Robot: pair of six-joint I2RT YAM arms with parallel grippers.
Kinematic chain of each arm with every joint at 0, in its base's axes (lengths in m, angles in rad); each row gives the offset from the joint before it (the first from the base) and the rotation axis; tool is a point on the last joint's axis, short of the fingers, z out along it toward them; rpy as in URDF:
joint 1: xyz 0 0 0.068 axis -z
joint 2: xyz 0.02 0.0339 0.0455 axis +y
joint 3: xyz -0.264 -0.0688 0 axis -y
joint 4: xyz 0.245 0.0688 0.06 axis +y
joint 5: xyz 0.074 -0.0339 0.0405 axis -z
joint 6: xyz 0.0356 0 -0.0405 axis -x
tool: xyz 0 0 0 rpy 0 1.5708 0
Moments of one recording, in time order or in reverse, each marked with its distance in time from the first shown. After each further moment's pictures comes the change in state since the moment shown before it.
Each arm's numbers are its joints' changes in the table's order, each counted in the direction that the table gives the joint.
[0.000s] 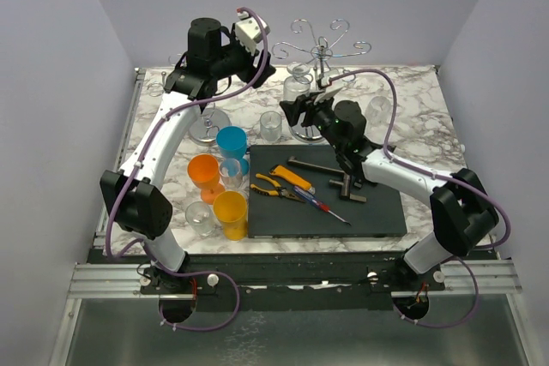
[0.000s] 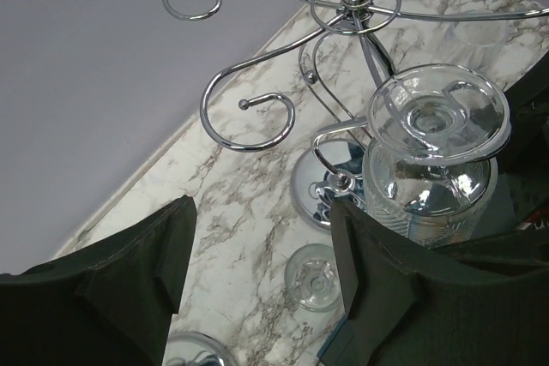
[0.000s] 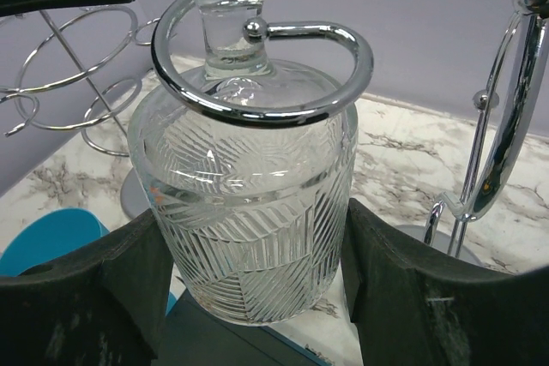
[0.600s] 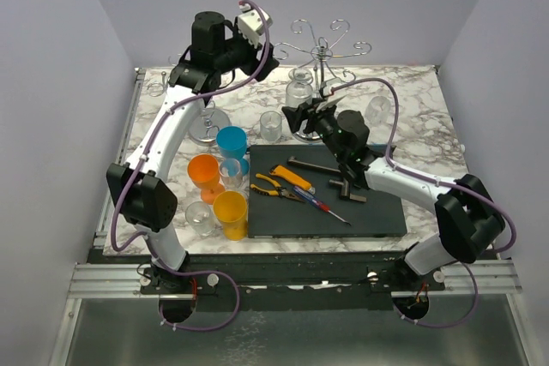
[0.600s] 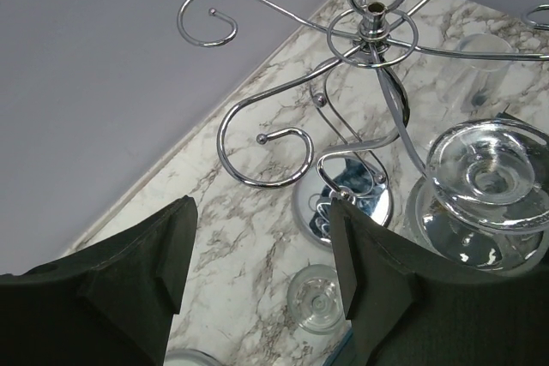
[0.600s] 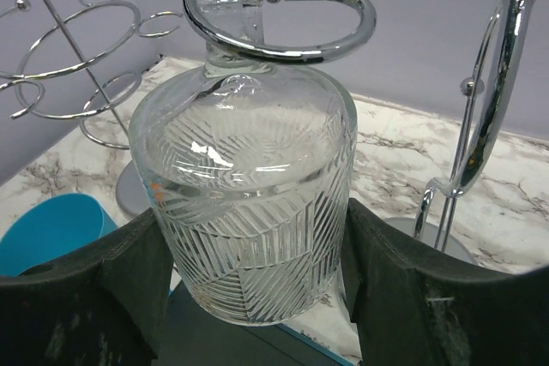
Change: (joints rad) left arm 0.005 0.060 0.082 0.000 -0.008 0.039; right arm -0.034 -0.040 -0.074 -0.059 0.050 0.036
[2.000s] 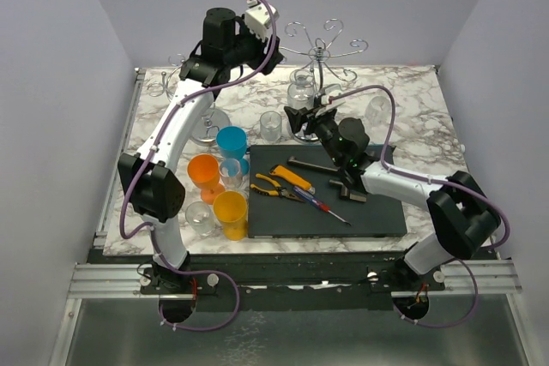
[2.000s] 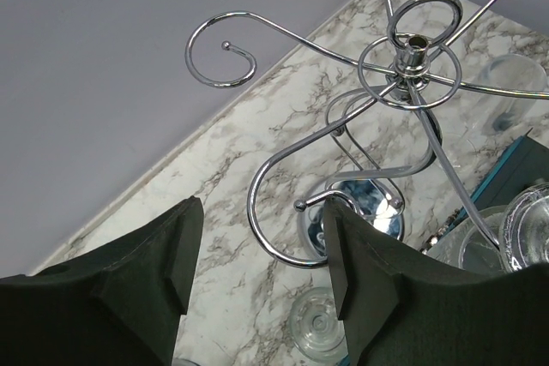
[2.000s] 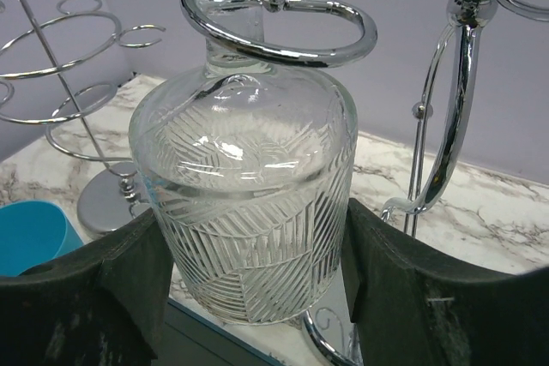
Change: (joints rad) left arm 0.026 0.103 0.110 0.014 -0.085 0.048; right arm -0.010 0.015 -0.076 -0.174 0.047 0.113
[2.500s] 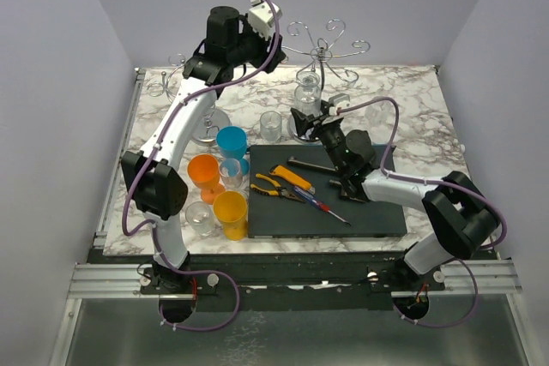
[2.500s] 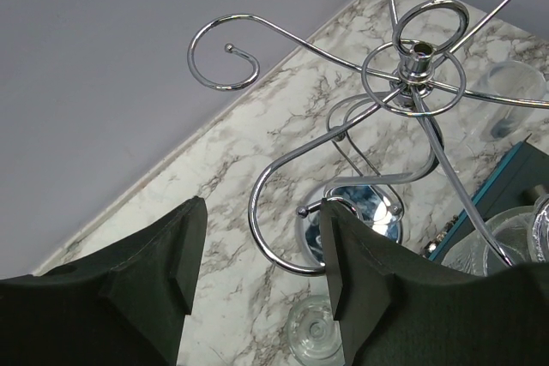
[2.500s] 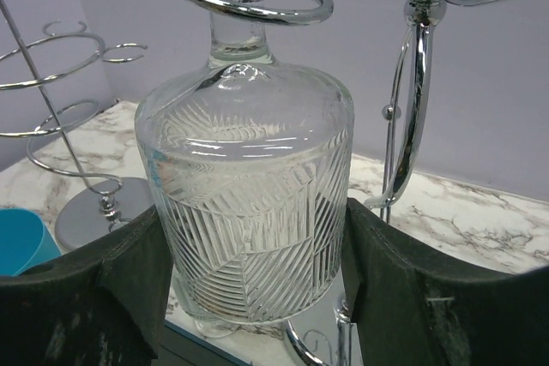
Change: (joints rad) left arm 0.011 0.028 0.037 0.008 -0.024 -0.002; right arm 0.003 0.006 -0.103 -0.204 0.035 0.048
